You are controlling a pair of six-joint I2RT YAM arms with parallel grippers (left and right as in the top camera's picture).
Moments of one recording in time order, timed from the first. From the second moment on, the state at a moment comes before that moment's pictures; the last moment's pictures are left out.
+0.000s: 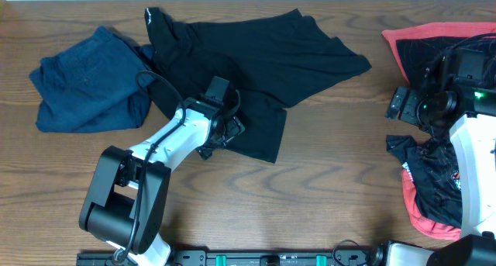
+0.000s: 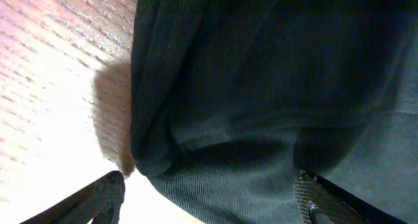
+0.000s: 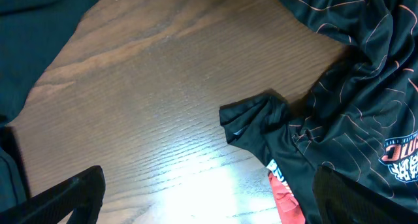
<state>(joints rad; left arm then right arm) -0.40 1.78 1.03 -0.63 0.05 -1.01 -0.19 1.45 1.24 -1.01 -0.01 0.22</state>
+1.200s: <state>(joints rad) -0.34 1.63 0.95 -0.65 0.05 -0.85 -0.19 1.45 1.24 -1.02 -0.04 0.16</state>
